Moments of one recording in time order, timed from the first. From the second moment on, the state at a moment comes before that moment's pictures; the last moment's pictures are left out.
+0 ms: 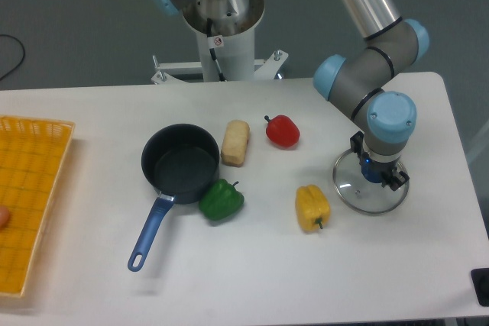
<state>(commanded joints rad) 2.76 -2.12 -1.62 -0.95 1.75 1.61</state>
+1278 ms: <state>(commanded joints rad) 2.73 -1.96 -1.56 -1.08 1.74 1.60</state>
